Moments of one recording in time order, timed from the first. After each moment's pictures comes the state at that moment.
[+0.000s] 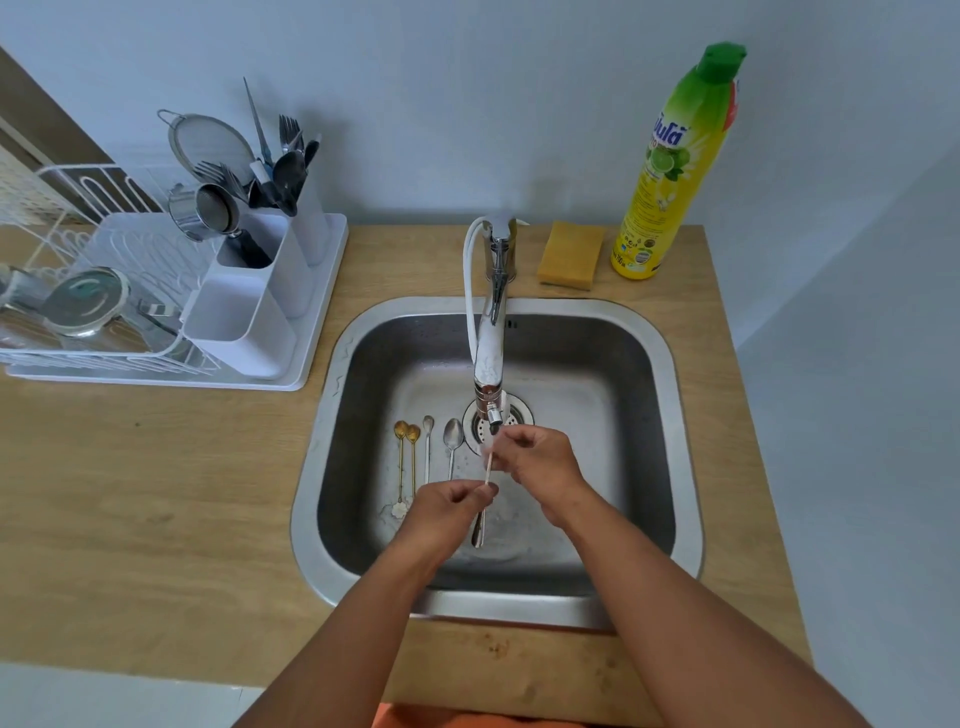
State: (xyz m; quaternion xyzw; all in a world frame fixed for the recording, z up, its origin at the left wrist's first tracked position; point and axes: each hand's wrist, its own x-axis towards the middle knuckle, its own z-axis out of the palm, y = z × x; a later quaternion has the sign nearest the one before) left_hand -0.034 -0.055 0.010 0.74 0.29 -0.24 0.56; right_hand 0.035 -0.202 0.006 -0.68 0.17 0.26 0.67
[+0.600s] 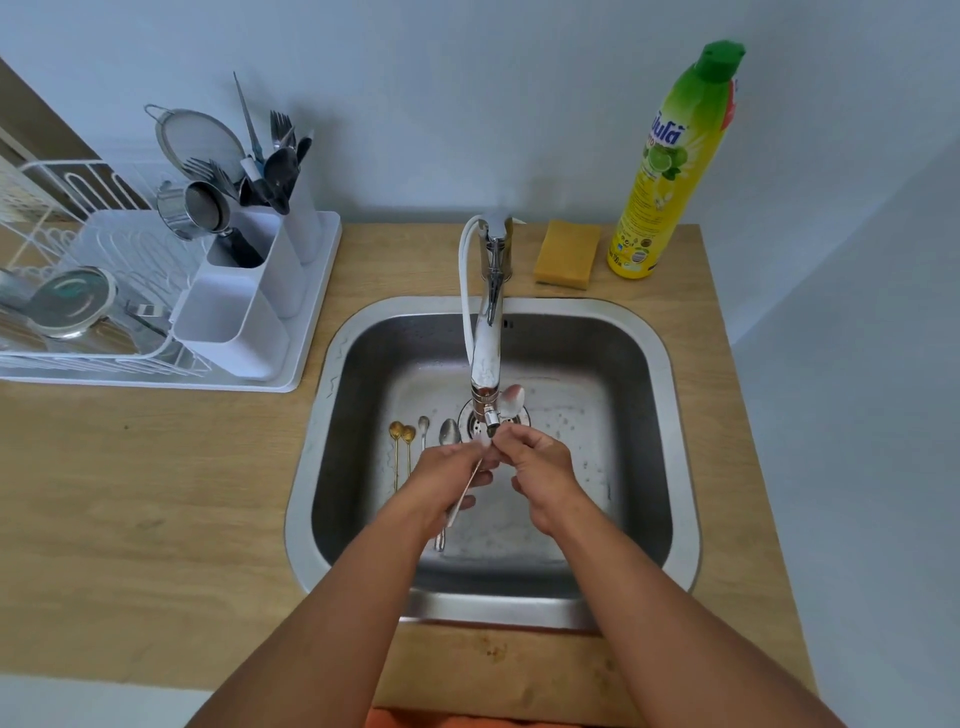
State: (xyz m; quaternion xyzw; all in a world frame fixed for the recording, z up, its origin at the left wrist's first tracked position) left_hand 0.014 -0.062 0.029 0.64 0.35 -0.27 0.63; right_hand 0.027 -0.195 0.015 -0.59 0.26 0.25 0.73
